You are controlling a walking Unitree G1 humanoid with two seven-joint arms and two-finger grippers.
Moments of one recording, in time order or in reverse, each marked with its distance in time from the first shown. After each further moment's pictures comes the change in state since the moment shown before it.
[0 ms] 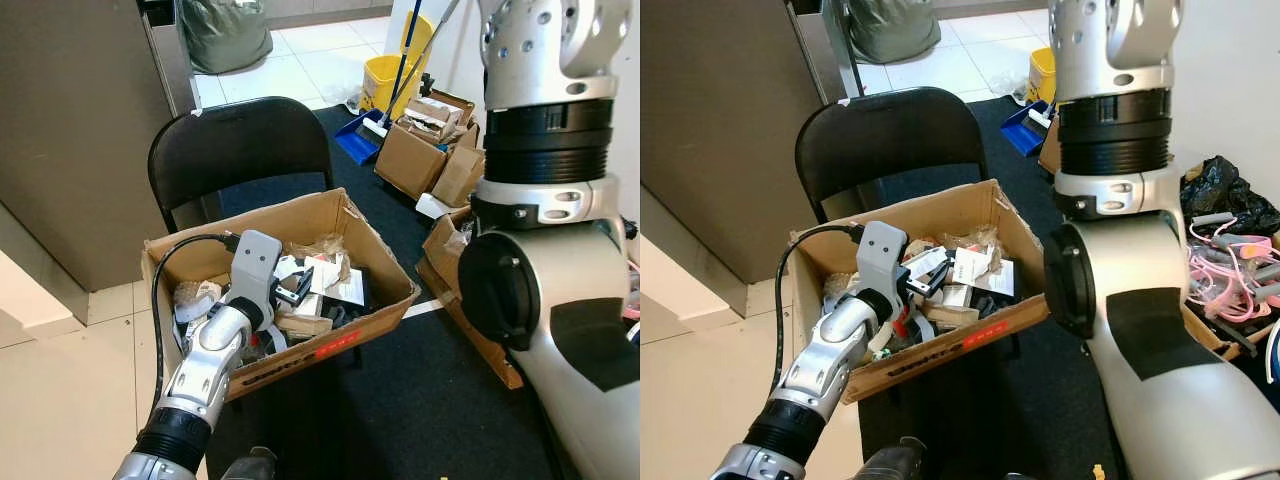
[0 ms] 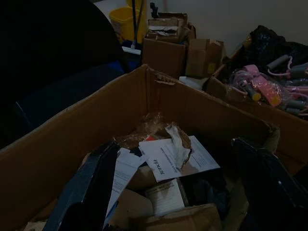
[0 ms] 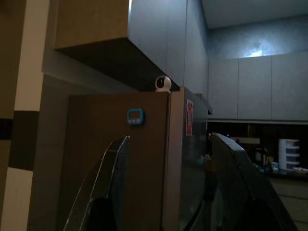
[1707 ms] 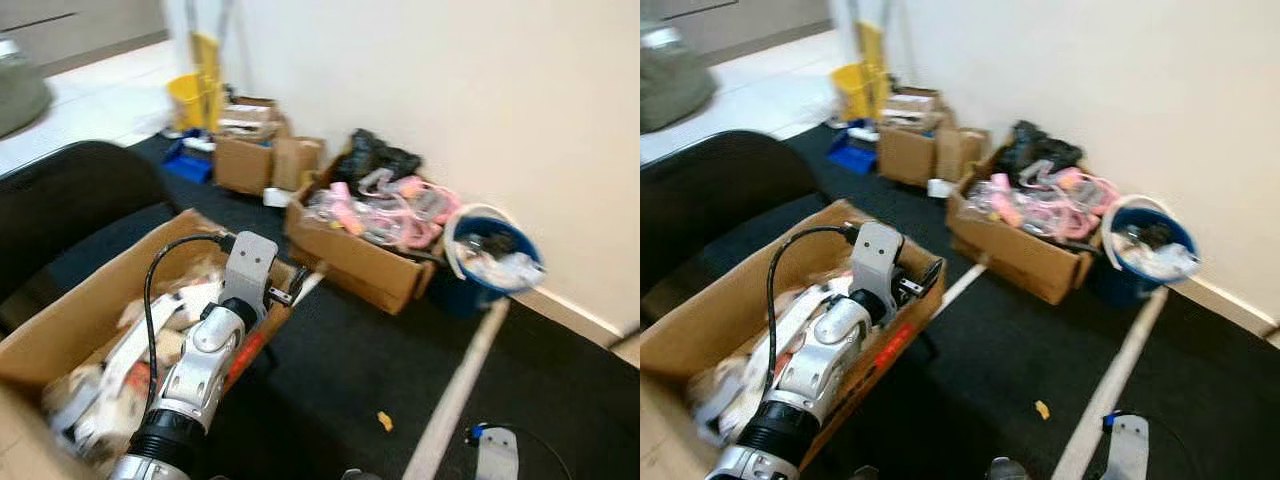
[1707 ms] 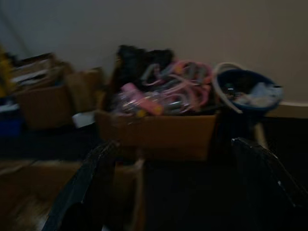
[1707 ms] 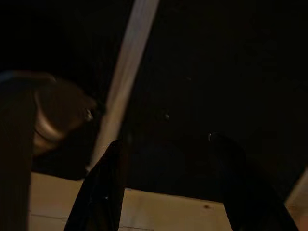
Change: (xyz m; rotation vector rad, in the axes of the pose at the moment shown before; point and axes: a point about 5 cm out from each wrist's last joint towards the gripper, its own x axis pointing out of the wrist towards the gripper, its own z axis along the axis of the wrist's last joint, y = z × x) left arm -0.004 0.009 -0.001 0.051 0.006 0.048; right arm -0.606 0.052 -0.195 0.065 2.012 -1.095
